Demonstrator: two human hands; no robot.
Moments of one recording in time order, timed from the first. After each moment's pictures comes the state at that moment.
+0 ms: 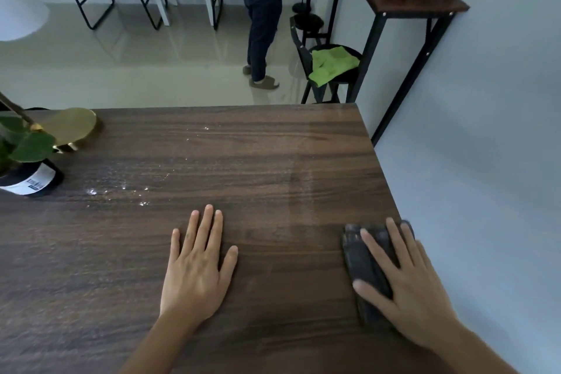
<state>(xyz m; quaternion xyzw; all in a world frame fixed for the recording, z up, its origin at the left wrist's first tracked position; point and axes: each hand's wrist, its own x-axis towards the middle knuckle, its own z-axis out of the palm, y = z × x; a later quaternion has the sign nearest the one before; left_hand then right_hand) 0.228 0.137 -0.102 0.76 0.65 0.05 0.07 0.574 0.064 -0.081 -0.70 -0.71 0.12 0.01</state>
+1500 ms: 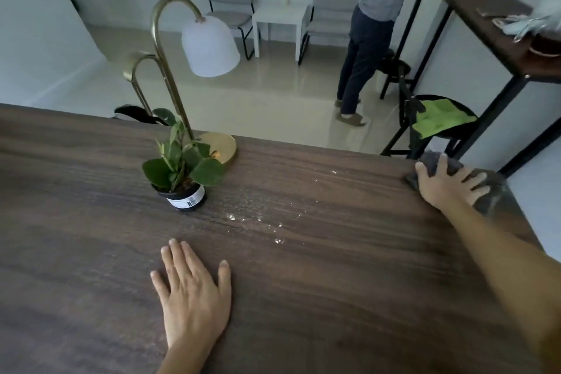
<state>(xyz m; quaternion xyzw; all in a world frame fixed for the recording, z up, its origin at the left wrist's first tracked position) 0.050 0.163 -0.105 0.49 0.86 0.08 0.04 0.454 0.404 -0.071 -0.86 -0.49 0.12 -0.01</state>
